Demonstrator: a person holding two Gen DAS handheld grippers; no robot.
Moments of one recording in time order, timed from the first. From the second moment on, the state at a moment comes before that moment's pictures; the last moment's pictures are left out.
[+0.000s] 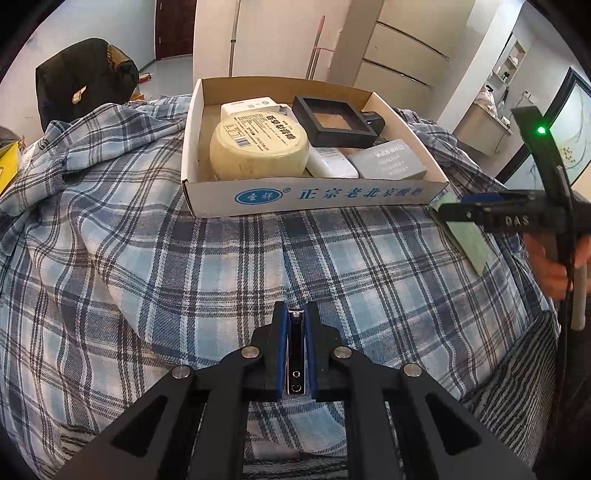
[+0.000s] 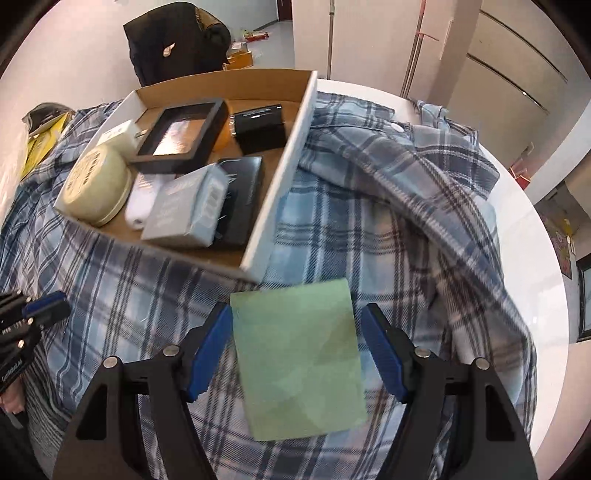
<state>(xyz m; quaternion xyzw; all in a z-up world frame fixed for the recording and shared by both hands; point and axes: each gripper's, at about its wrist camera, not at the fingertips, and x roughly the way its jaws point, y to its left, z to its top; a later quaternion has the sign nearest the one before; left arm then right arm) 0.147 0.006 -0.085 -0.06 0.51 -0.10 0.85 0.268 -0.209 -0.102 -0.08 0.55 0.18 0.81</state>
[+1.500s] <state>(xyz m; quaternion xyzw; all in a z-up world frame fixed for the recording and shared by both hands) 0.133 -0.005 0.020 -0.03 0.40 -0.08 0.91 0.157 -0.189 0.019 -0.07 0.41 0.18 0.89</state>
